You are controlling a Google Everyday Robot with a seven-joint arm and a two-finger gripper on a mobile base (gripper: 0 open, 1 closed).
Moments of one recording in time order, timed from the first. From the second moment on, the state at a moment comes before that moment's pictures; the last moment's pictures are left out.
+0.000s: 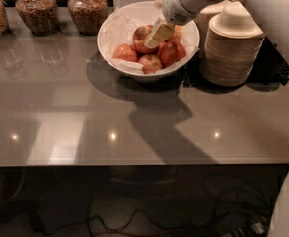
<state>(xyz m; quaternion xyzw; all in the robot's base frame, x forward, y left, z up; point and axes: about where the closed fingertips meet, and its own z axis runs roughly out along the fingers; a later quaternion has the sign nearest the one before) 0.732 -0.046 0.961 -0.63 0.66 -0.02 0.41</state>
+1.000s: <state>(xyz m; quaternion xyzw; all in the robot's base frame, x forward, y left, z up) 0.737 -0.041 0.928 -0.62 0.68 0.03 0.39</state>
